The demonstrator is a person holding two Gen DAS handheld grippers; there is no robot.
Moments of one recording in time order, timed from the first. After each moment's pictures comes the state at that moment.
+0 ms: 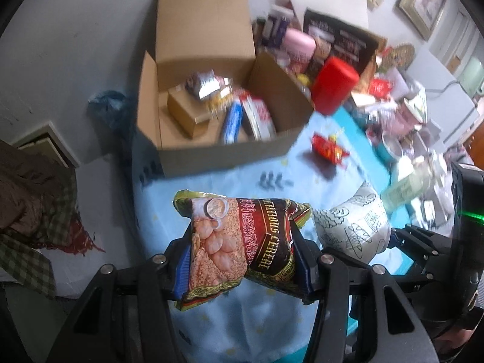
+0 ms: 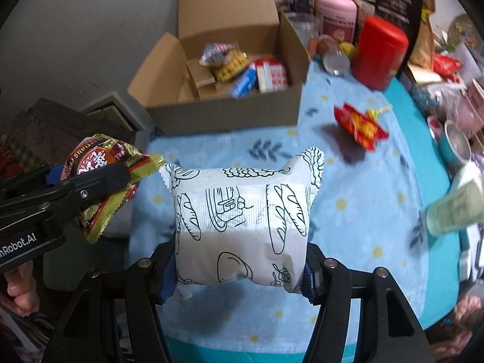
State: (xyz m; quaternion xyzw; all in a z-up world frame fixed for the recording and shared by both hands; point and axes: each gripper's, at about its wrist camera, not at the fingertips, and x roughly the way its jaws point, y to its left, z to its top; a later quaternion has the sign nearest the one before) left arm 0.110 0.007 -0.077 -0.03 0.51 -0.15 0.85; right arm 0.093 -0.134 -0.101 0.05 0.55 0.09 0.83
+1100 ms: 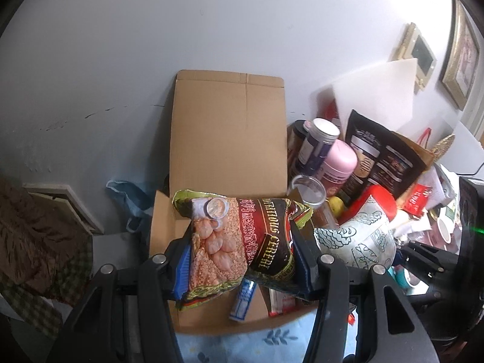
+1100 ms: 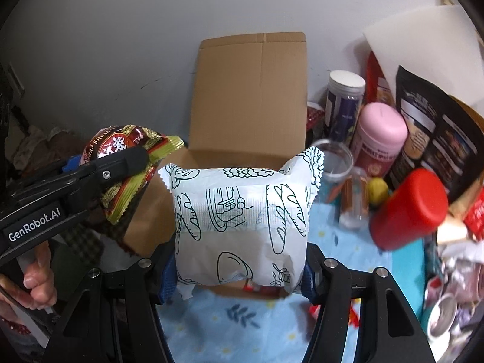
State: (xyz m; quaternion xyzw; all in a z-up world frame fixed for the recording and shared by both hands) left arm 0.288 -0.018 0.000 -0.06 0.41 -0.06 0.91; right arm 0.297 -0.175 -0.013 0.01 0.47 0.19 0.86
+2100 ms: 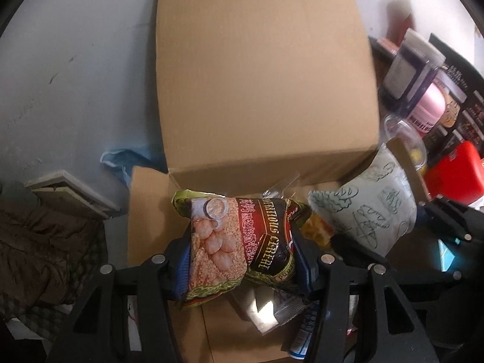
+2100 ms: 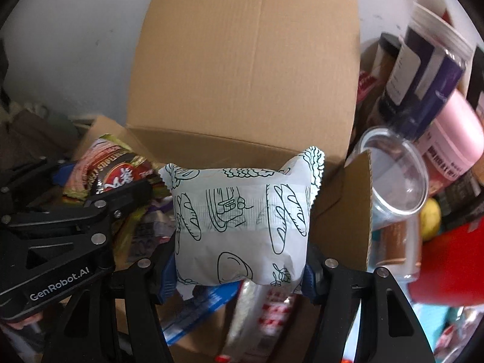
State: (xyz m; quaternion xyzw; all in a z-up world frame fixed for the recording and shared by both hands) left arm 0.401 -0.003 -0.140 0.01 0.52 -0.02 0.85; right arm 0.410 -0.122 -0.141 -0.05 0.53 0.17 0.83
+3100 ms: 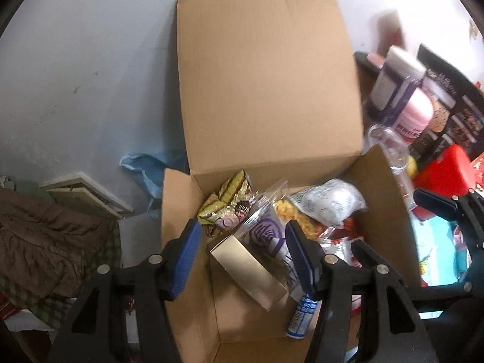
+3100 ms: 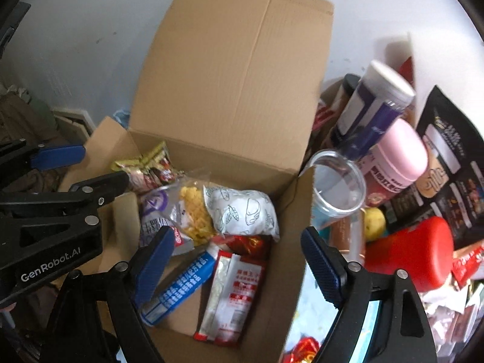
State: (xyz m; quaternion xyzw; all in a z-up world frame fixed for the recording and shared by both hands) left arm 0.366 -0.012 -0.077 0.02 0.50 0.00 0.87; right arm 0.373 -0.123 -0.083 -0.11 0.50 0.12 0.85
